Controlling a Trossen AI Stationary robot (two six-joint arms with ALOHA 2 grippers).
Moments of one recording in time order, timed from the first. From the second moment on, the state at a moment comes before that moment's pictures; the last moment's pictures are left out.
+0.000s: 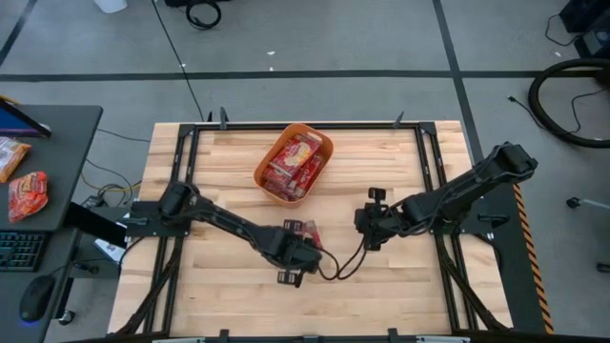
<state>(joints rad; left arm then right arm) -0.37 2.05 1.59 -0.87 -0.24 -0.21 0.37 1.37 0.80 -0.58 0.52 0.34</state>
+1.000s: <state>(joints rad) -0.52 2.21 1.58 -1.02 -0.46 -0.52 0.36 1.37 0.66 -0.26 0.60 0.17</state>
